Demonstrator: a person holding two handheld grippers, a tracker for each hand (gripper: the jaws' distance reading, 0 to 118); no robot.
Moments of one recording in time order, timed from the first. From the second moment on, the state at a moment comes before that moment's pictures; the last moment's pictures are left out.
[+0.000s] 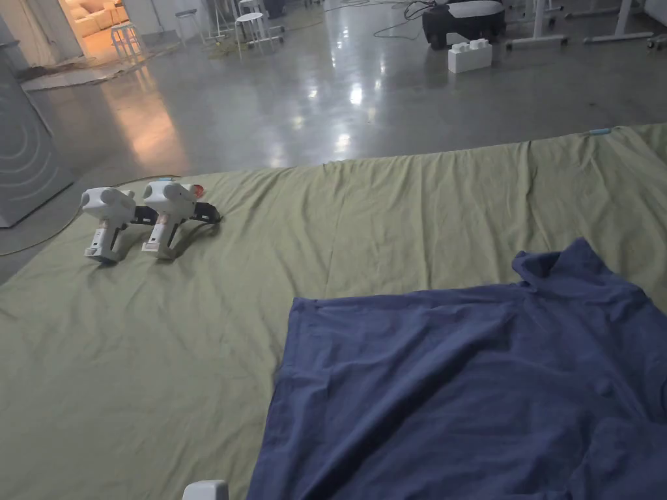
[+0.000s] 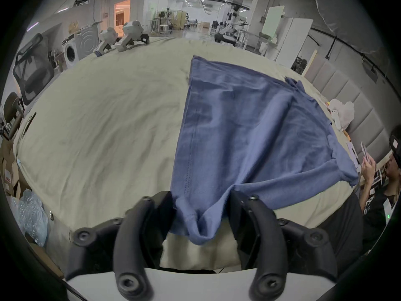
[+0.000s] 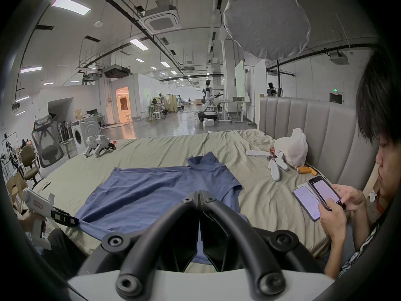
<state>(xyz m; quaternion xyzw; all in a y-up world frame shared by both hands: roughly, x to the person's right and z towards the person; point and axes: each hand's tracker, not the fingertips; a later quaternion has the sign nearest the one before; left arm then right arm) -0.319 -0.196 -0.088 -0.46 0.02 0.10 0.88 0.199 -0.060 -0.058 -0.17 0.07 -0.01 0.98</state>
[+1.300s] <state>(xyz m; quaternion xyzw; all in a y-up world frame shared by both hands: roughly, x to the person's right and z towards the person) -0.309 -0.143 -0.113 -0.43 -0.01 0.06 0.90 0.261 -0.151 -0.148 -0.37 0.06 -0.05 0.93</state>
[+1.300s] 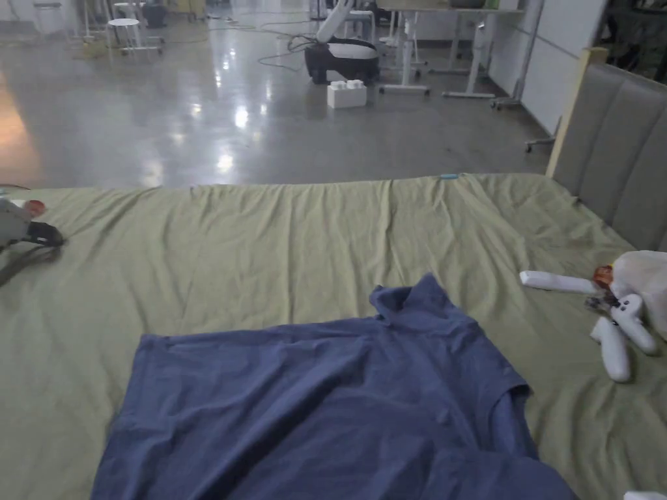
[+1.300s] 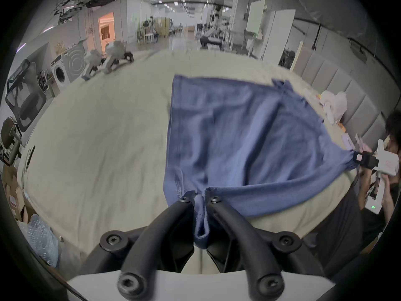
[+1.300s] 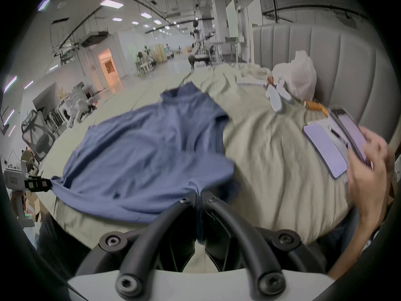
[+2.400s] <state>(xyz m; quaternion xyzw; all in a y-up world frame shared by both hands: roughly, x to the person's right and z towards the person) -0.349 -0.067 -0.250 -0.21 0.03 0.09 0.97 0.240 -0.115 -0.338 -0.29 0.05 -0.04 0.96</state>
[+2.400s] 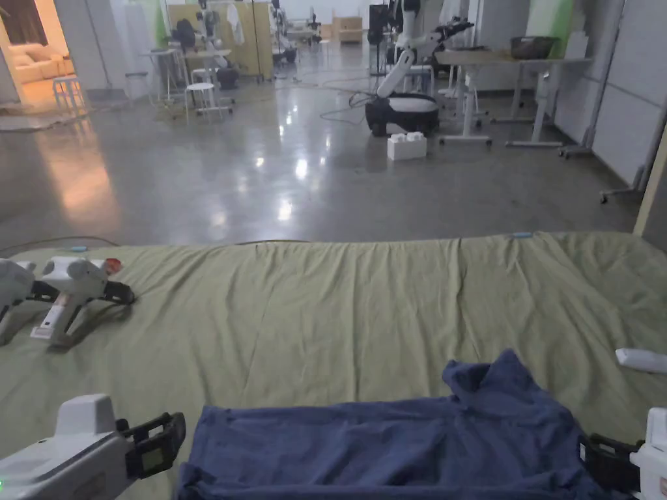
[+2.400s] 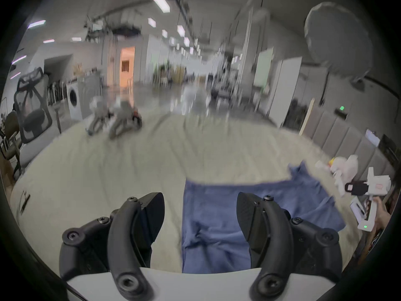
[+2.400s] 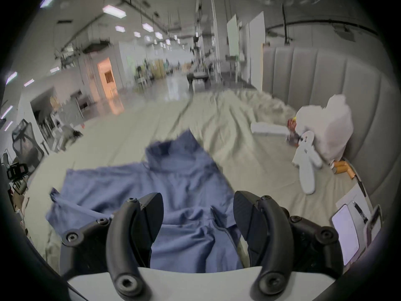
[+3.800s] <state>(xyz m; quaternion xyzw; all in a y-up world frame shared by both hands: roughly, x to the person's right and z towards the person) -0.325 -0.099 -0.157 -0.29 0.00 0.16 0.94 0.167 -0.048 -0.095 -0.15 0.12 0.00 0.98</state>
